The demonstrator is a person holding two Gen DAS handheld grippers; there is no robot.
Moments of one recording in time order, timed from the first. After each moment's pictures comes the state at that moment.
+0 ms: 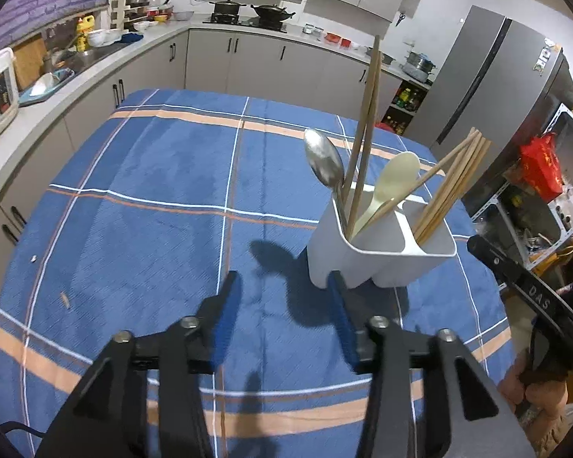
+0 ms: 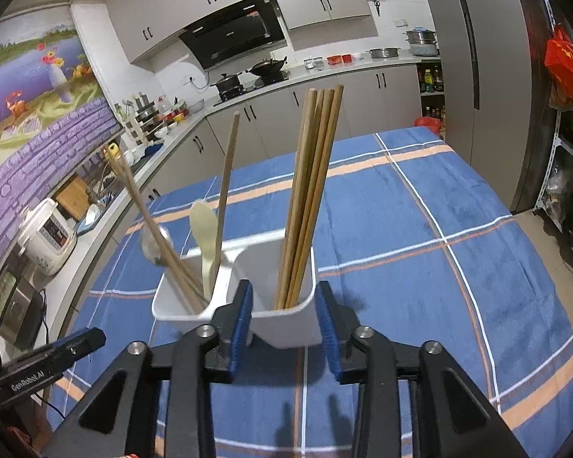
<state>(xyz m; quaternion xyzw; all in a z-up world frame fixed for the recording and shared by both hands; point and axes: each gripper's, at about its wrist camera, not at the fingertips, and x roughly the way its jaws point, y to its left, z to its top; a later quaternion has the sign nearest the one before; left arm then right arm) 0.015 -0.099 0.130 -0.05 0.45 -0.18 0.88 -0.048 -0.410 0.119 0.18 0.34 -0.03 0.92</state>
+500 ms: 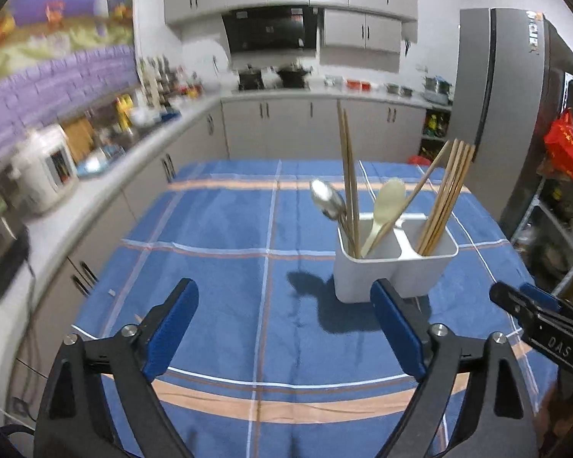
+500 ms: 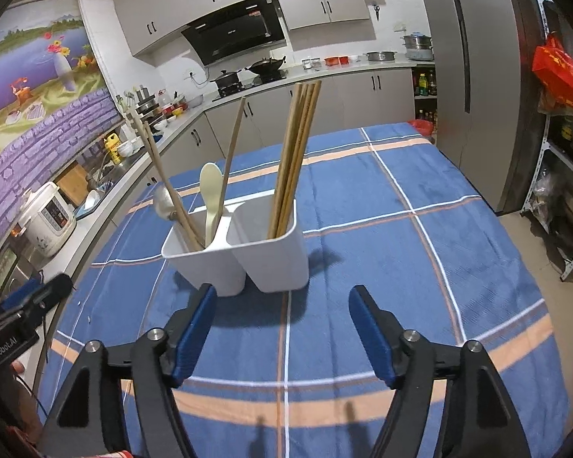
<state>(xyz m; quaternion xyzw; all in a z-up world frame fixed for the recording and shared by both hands) -0.072 -0.119 0.180 0.05 0.31 -0.08 0.95 -0.119 -0.402 0.127 0.16 0.35 -0.05 0.92</state>
